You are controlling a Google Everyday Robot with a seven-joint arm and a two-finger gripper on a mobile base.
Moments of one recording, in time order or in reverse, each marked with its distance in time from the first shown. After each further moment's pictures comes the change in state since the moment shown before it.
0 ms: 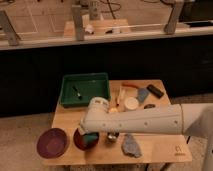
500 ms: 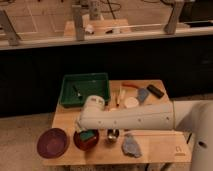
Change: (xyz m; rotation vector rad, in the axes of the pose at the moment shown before) arm 0.020 -0.015 0.017 0.028 0.010 -0.041
